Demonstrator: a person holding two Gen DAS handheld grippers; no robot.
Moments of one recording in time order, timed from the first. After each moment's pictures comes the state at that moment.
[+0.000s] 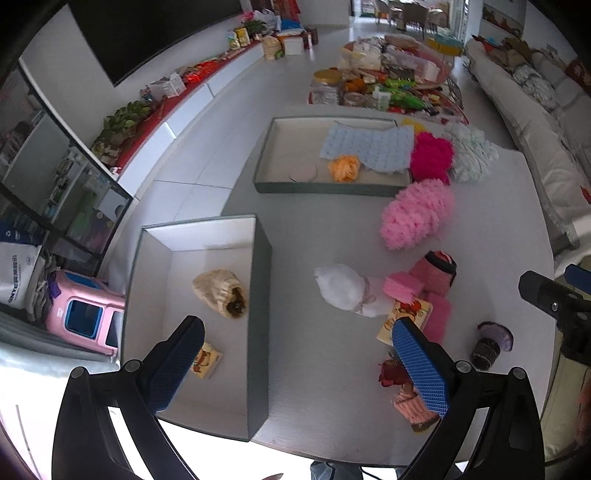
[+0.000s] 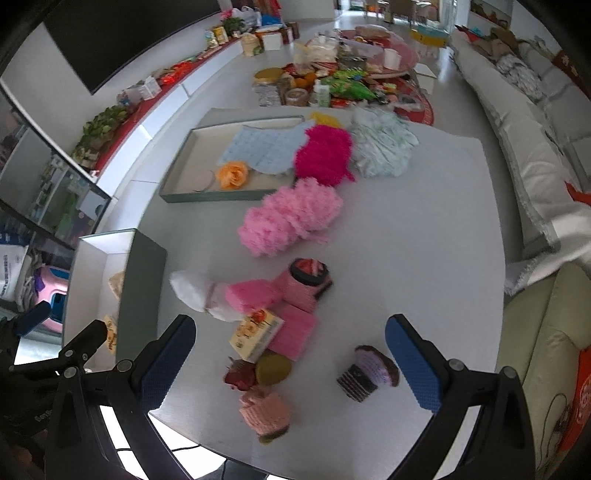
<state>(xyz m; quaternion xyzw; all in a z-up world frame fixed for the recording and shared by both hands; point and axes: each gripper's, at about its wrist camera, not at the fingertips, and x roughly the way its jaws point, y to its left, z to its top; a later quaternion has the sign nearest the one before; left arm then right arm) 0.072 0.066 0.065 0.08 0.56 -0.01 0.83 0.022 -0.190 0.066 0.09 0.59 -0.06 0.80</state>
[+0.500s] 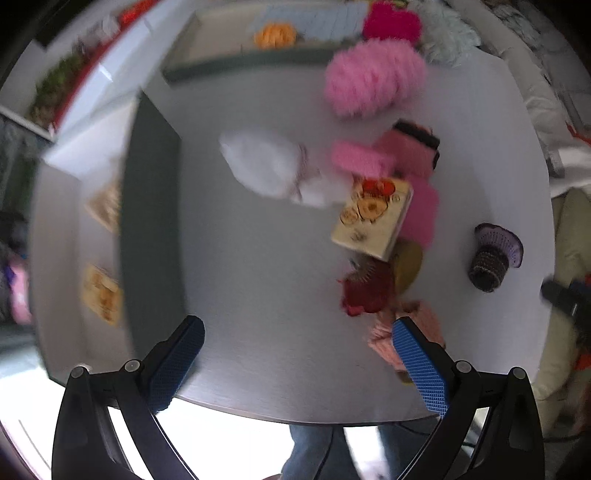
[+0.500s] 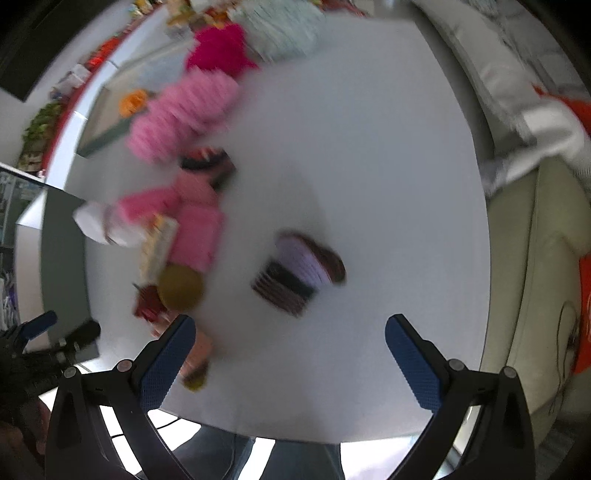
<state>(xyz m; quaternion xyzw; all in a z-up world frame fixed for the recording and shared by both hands) 0.049 0.036 -0.057 0.07 0.70 -0.08 0.71 -0.062 -0.253 -0.029 0.15 0.68 -0.14 0.70</state>
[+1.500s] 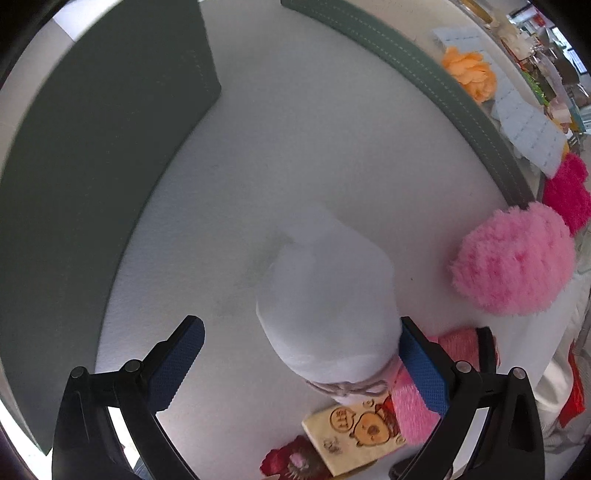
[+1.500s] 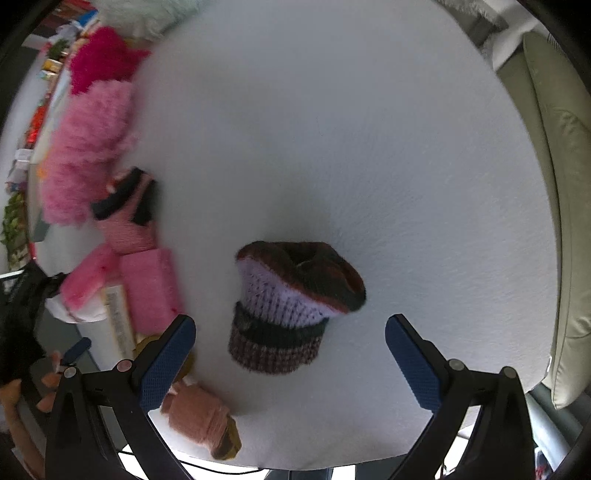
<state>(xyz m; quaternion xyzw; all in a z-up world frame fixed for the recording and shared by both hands) 0.161 0.074 -0.148 -0.20 0.71 0.12 0.66 -0.030 -0.287 -0.121 0.32 0.68 -0.22 0.62</state>
